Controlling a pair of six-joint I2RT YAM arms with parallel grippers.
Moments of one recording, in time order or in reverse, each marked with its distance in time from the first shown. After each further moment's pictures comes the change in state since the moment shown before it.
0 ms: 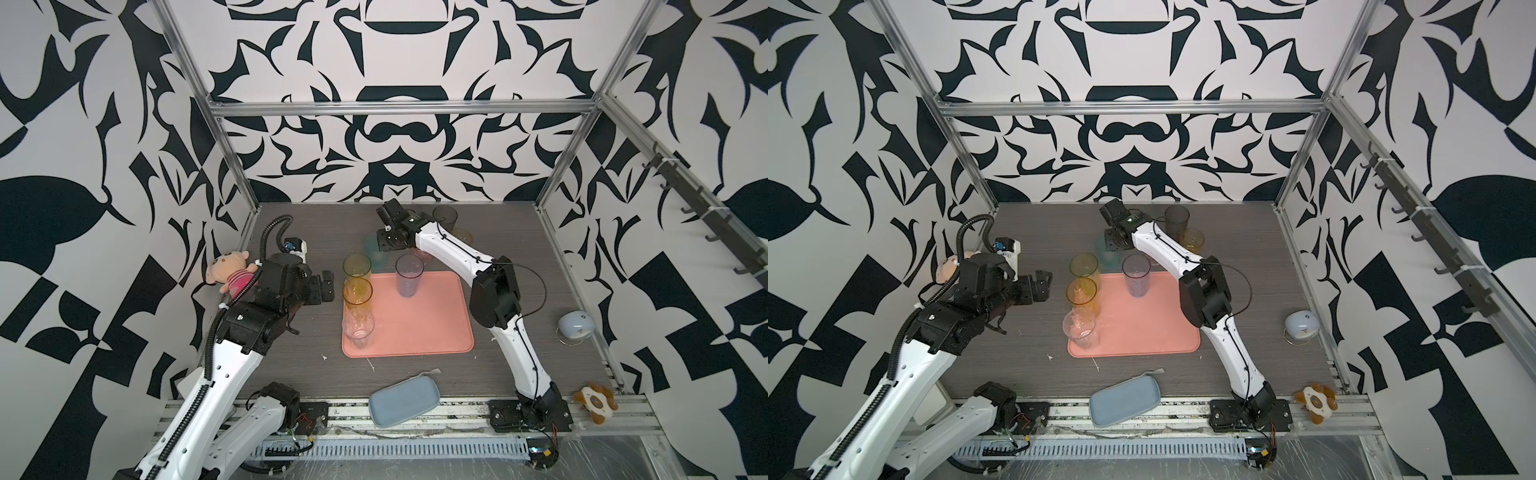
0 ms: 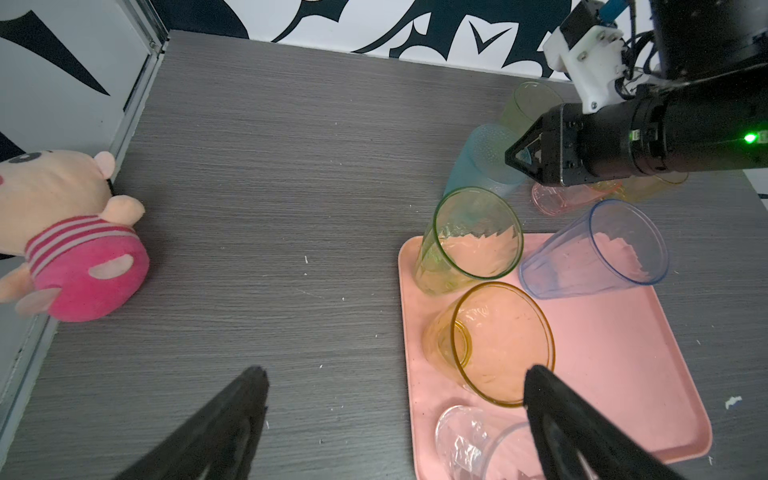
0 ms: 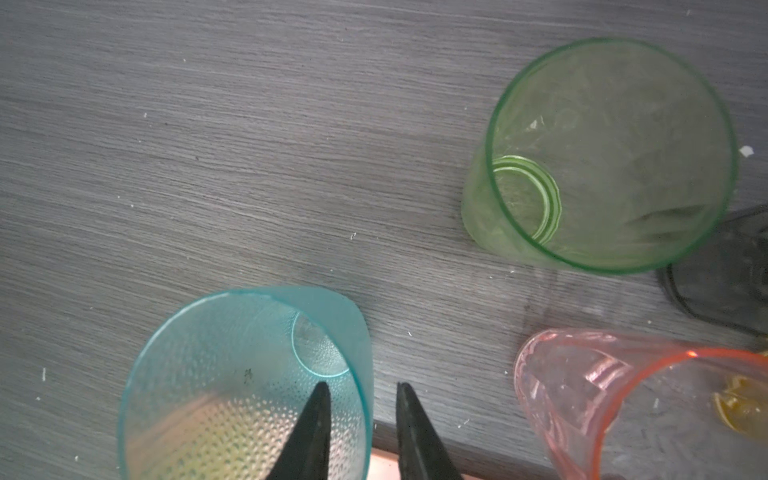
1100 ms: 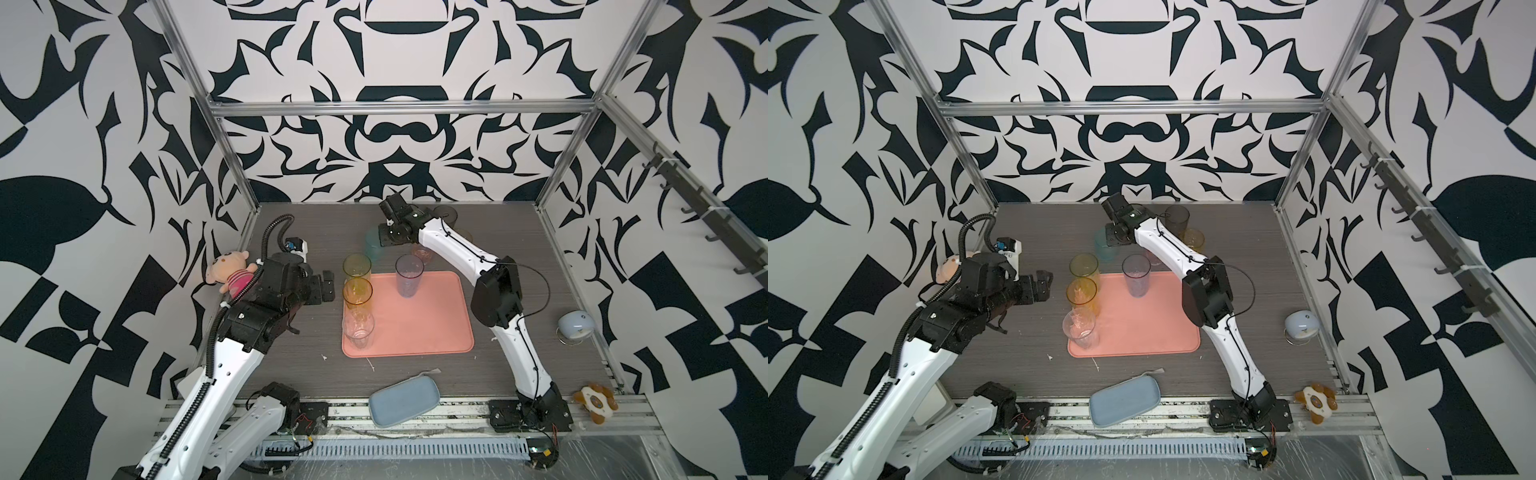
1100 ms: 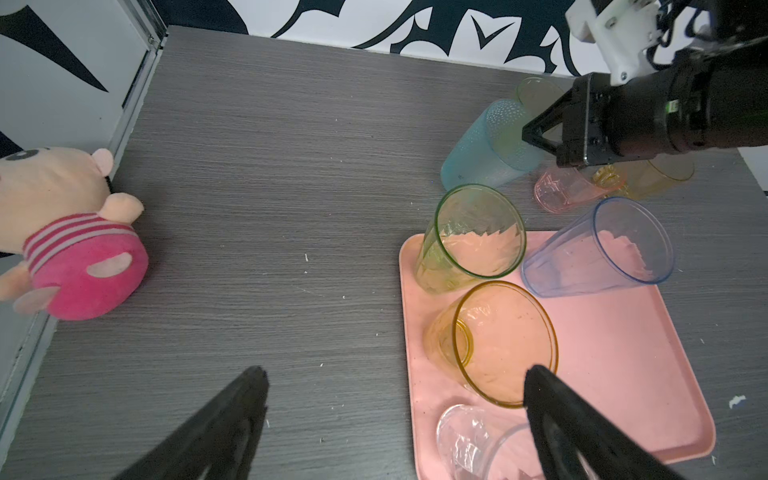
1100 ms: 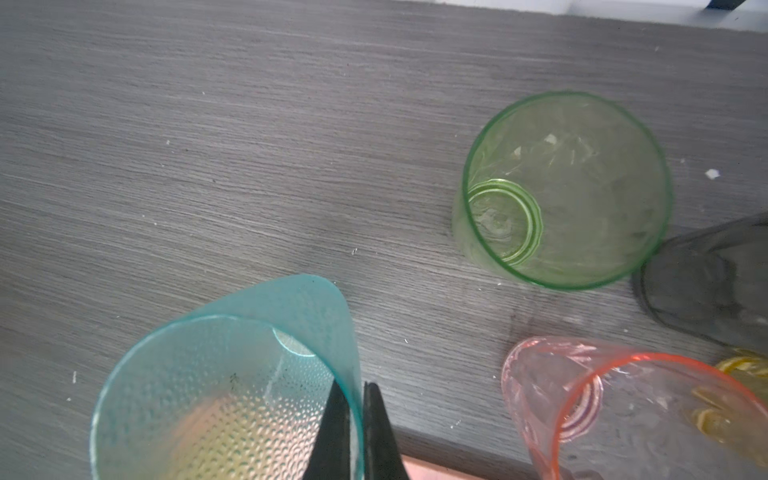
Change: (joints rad) left arm 0.000 0.009 0.000 -0.001 -0.001 0.000; right arm -0.013 -0.028 0.045 -0.034 -0.008 -0.008
